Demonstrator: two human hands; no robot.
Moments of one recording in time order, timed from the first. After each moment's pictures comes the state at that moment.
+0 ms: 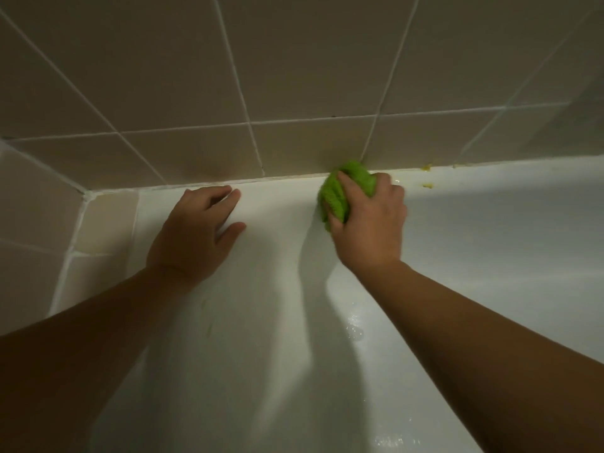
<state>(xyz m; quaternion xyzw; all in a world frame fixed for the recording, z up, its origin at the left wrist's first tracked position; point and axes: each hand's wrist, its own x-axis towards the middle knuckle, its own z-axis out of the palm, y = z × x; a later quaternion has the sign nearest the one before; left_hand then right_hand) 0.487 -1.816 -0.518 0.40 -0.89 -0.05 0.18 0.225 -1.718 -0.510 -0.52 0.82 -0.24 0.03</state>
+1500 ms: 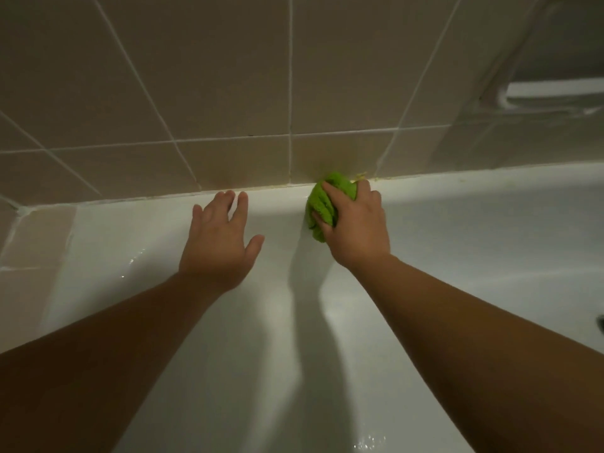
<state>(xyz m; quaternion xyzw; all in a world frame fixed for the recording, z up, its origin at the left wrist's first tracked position) 0.357 -1.756 -0.506 0.50 -0.86 -0.07 0.05 0.131 -1.684 -0.494 -0.55 0.81 -0.18 0.06</state>
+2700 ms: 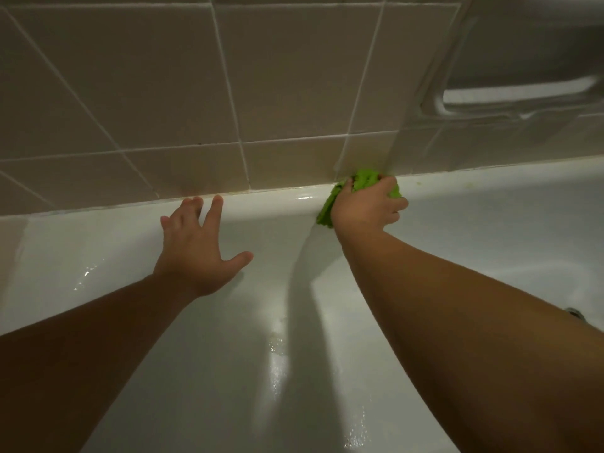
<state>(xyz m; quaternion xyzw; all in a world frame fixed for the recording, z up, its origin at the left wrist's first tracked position) 0.326 -1.749 -0.499 0.55 -0.83 -0.10 -0.01 0.073 -1.712 -0.478 -0.08 0.90 -0.39 0.16</state>
